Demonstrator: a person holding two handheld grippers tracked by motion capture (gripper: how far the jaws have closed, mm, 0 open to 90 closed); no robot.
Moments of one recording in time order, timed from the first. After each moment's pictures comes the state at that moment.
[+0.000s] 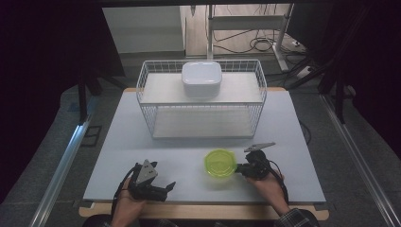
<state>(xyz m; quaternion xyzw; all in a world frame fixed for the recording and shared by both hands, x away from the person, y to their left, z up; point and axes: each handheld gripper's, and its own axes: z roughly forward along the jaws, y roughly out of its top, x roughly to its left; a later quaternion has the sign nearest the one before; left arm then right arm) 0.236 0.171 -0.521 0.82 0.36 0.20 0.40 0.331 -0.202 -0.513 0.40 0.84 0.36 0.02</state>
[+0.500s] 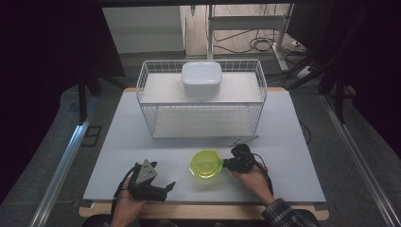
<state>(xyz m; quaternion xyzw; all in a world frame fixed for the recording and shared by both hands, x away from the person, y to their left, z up) 0.236 0.171 -0.520 0.82 0.36 0.20 0.40 0.352 -0.159 -0.517 0.37 0.85 0.37 -0.02</state>
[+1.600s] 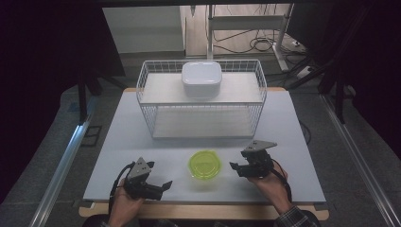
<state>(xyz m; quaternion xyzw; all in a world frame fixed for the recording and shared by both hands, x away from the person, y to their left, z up) 0.241 0.186 -0.519 0.80 0.38 0.16 0.43 0.320 -0.198 -0.484 0.34 0.85 0.37 0.15</state>
